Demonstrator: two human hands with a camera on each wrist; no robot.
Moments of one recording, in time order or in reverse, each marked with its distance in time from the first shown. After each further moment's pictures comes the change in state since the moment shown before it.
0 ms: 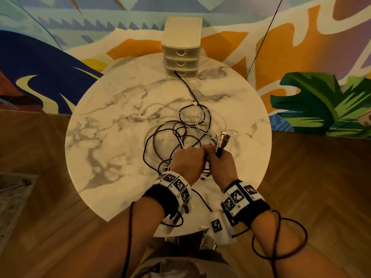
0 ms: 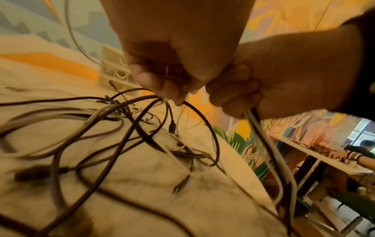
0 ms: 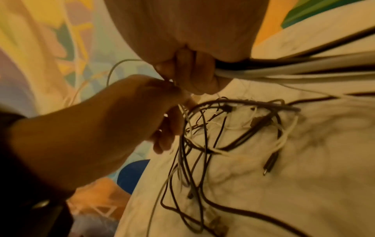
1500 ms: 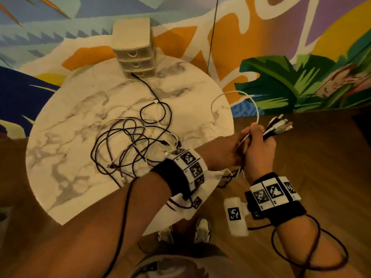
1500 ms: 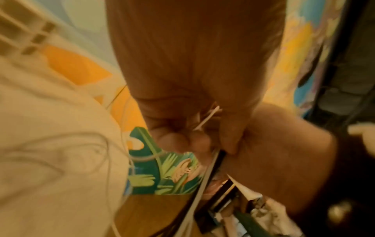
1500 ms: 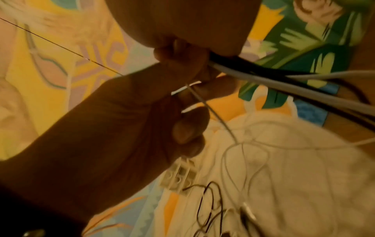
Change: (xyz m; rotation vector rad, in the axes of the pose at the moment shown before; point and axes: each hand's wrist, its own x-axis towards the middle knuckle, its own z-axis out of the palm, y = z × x) left_hand 0.014 0.146 -0.043 -0.603 -0.469 0.556; right_hand -0.033 0.000 -0.144 0.579 0.535 -0.009
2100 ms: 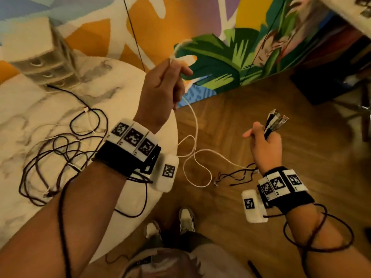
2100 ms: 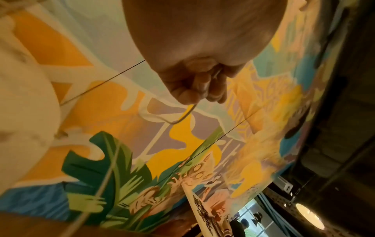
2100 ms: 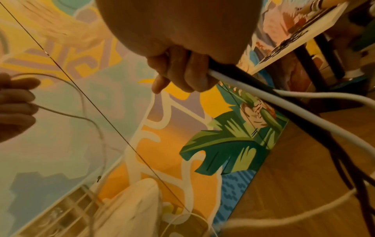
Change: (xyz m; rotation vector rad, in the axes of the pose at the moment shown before) left_hand 0.076 0.060 -0.005 -0.470 0.595 0.243; right_hand 0.043 0.020 -0.196 -0.395 0.157 -0.148
